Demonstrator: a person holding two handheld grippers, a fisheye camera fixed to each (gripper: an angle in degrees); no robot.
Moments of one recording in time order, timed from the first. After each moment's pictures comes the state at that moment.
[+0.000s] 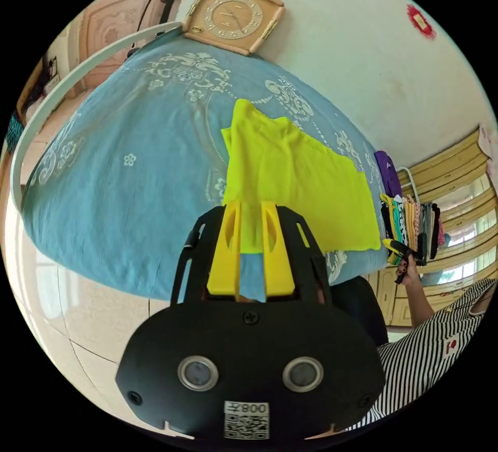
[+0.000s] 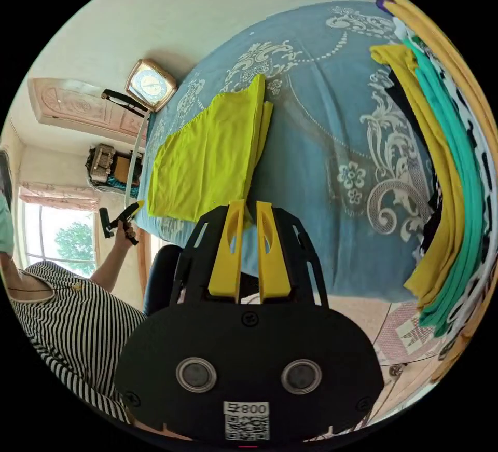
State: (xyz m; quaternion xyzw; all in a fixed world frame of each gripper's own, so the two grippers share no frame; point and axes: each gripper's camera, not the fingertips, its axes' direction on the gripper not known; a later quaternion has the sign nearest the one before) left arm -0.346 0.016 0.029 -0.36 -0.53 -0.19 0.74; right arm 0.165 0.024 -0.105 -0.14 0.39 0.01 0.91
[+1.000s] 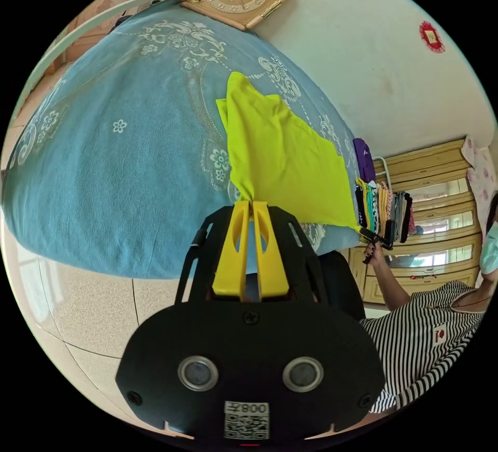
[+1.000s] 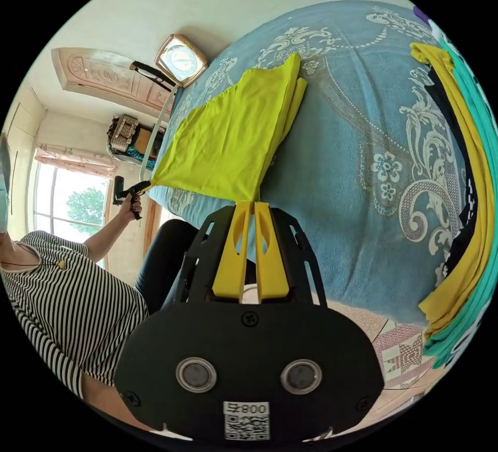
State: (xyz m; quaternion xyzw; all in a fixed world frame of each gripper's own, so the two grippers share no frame) left arm -0.391 0.122 0.017 -0.40 -0.44 -0.25 0.76; right arm 0.273 0.052 -0.072 -0.20 0.34 -0.06 0.92
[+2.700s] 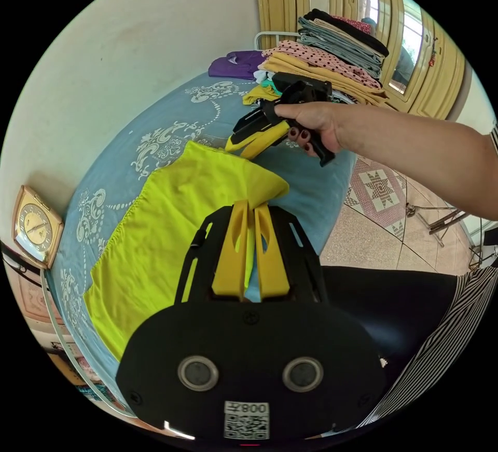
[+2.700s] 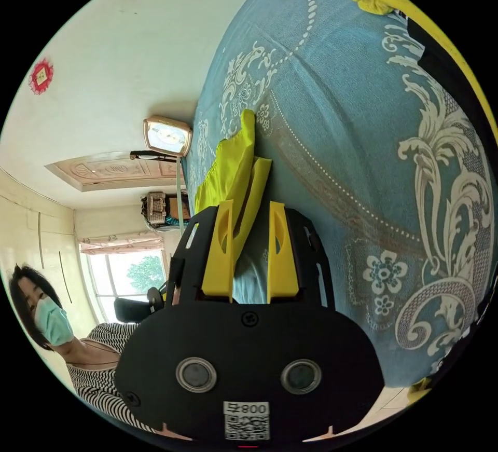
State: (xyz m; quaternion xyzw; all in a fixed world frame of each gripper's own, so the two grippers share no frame) left arm -0.227 0.557 0.496 -0.62 -0.27 0.23 0.70; right arm 0.371 -0.082 -0.032 -0.07 0.22 0.13 0.96
